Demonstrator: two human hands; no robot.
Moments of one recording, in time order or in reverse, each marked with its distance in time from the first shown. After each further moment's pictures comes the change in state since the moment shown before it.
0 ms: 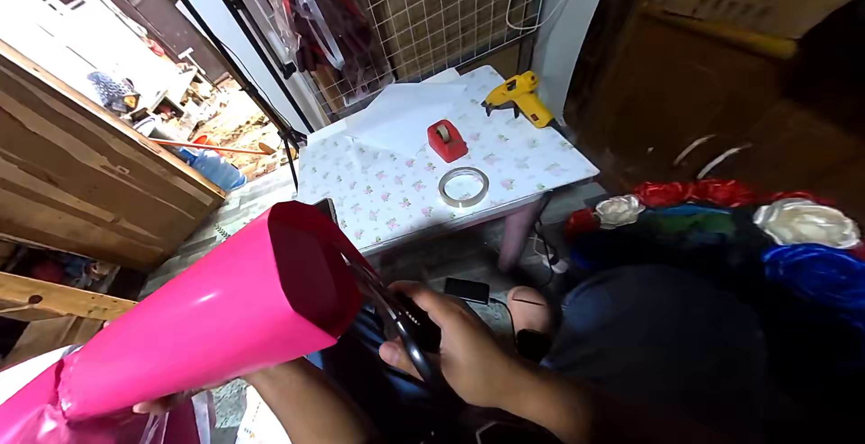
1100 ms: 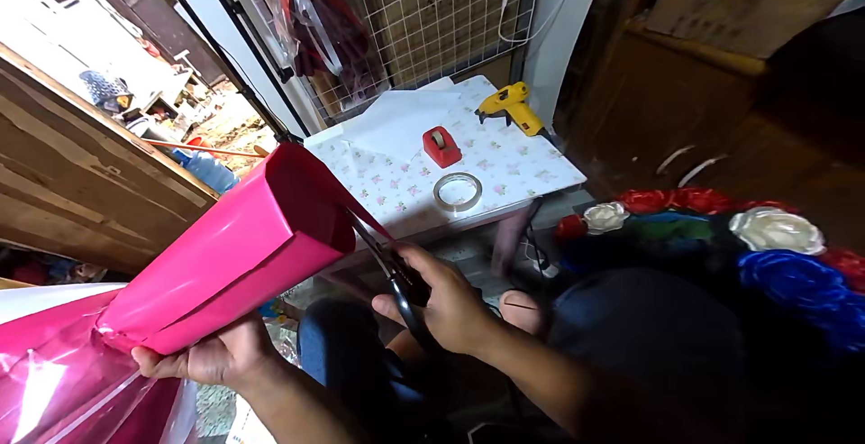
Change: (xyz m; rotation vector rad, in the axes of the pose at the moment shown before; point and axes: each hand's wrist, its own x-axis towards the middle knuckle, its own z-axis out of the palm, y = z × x) left_hand -0.003 -0.015 0.048 0.002 0.328 -0.360; right_hand 0.033 0.011 -0.010 -0.088 0.118 -0.044
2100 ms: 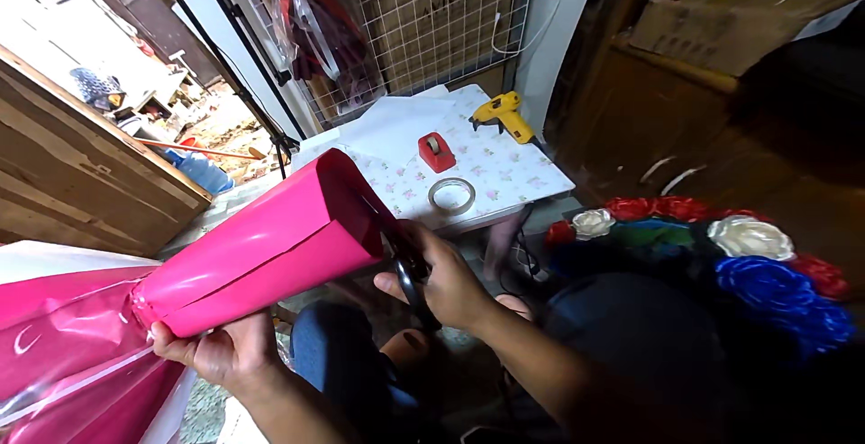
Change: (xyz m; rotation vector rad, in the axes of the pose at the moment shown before) left_hand -0.020 -0.003 0.016 -0.012 0.061 -0.237; right_hand 0.017 0.003 -0.012 0.040 0.064 -0.016
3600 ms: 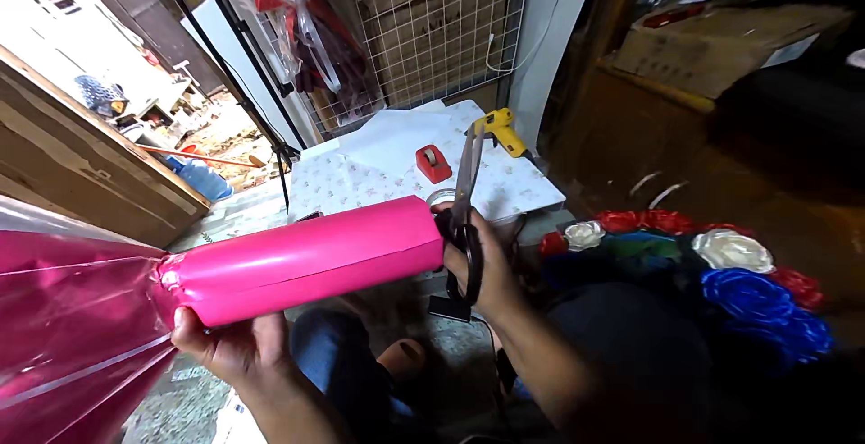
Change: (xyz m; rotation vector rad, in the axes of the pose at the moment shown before) left_hand -0.012 -0.012 0.013 -0.005 -0.144 -0.060; right_hand 0.000 0.018 -0.026 0.296 0.247 -0.079
